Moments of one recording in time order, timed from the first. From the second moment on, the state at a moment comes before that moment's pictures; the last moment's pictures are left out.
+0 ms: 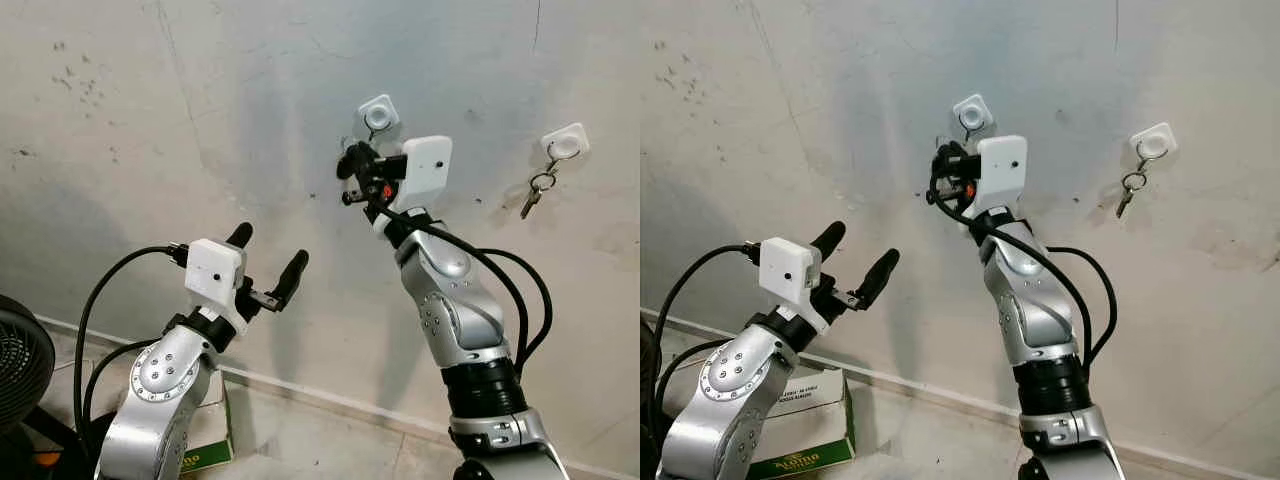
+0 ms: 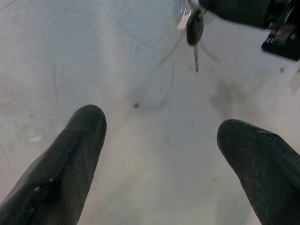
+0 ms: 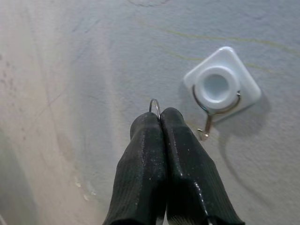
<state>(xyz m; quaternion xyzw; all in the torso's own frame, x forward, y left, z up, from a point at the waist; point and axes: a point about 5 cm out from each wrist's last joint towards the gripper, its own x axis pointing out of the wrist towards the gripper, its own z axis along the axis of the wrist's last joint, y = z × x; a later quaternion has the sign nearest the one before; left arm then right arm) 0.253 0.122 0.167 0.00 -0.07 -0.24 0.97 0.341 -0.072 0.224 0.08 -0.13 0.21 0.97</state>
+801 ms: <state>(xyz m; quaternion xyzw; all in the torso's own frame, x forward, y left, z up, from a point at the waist) 0.252 0.114 0.165 -0.01 -0.06 -0.24 0.97 0.349 -0.077 0.211 0.10 -0.10 0.19 0.97</state>
